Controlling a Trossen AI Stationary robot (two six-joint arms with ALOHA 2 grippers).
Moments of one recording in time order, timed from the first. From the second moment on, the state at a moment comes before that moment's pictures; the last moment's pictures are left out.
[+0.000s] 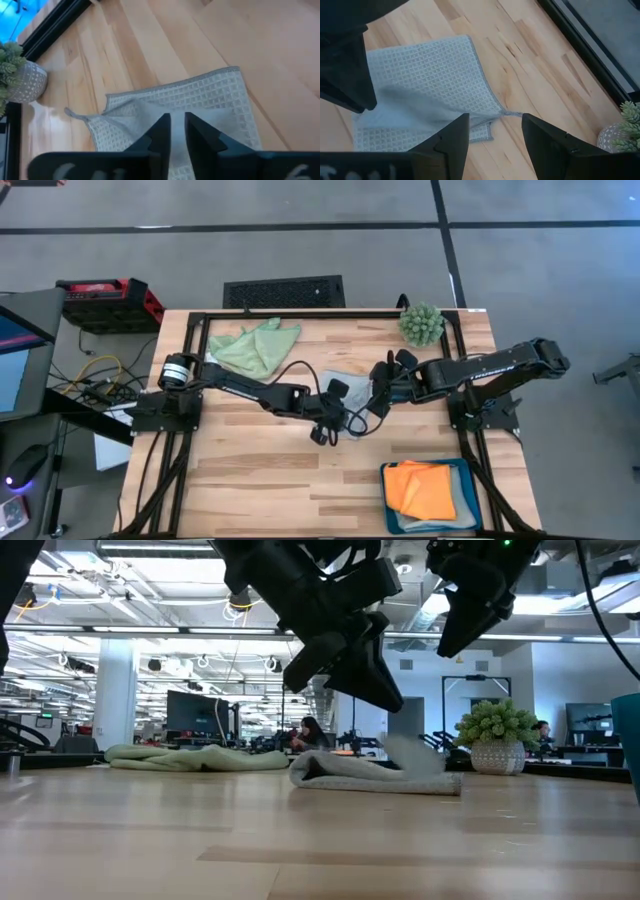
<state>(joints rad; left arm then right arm) -0.11 1.95 1.32 -0.11 -0.19 0.56 0.18 1.36 1.07 -0.89 0.55 0.52</state>
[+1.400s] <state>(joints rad) -0.07 1.86 1.26 -0.45 -0.29 0.25 0.26 1.66 0.90 -0.31 0.22 0.26</state>
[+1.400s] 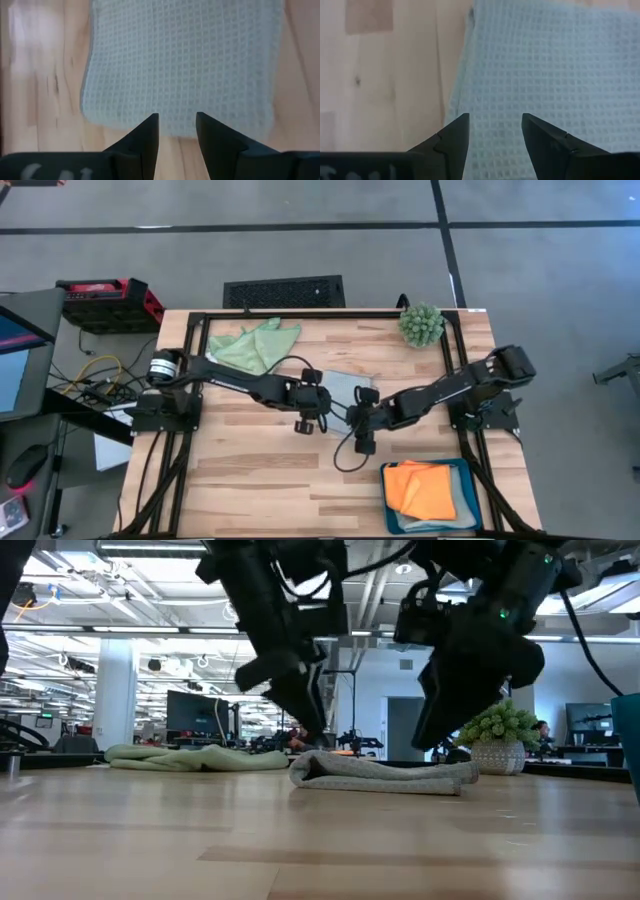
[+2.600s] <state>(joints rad) -0.13 1.98 1.26 -0.41 -0.09 0.19 0.18 1.74 0.91 -0.52 0.19 0.49</state>
